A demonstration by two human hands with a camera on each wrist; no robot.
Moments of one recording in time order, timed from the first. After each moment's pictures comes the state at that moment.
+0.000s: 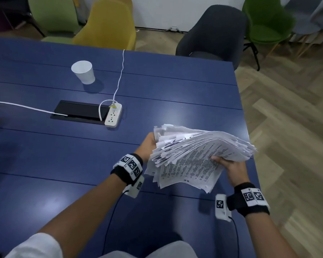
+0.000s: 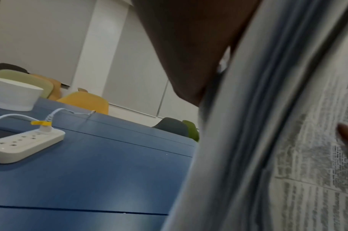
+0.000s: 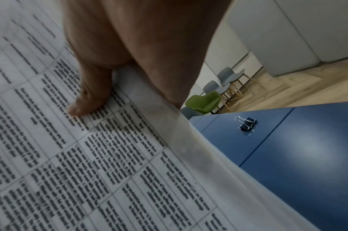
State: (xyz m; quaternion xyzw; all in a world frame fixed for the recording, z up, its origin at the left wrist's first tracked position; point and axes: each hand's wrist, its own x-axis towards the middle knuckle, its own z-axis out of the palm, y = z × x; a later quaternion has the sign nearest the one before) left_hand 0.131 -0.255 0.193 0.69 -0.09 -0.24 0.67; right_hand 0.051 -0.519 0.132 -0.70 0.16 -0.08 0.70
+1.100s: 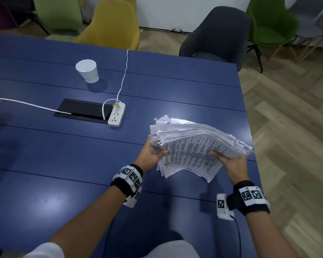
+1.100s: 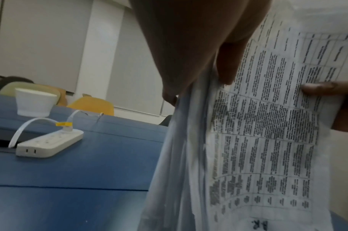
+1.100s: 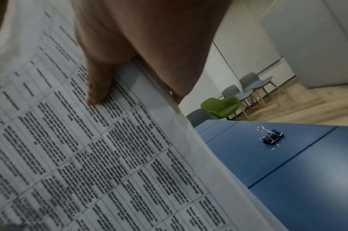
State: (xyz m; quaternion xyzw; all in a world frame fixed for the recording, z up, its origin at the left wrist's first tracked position) left_hand 0.126 -0.234 0.147 0.75 -0.08 -0.16 0.64; right_hand 0.065 -0.502 0.143 -0.69 0.11 -0.12 0.70
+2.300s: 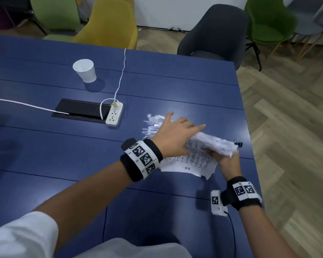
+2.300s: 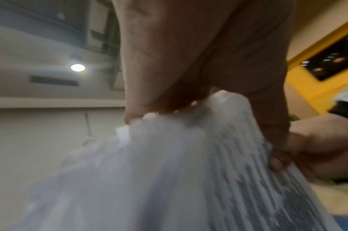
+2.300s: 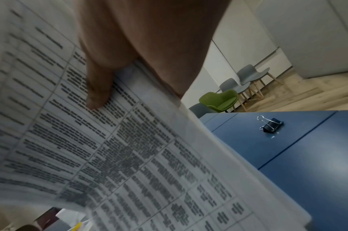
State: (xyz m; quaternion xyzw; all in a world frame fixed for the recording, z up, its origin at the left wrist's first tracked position) left_hand 0.145 -0.299 0.243 0.91 -0.41 -0.02 0.03; right_hand 0.073 -0.503 0.139 -0.76 0.09 -0.12 0.64
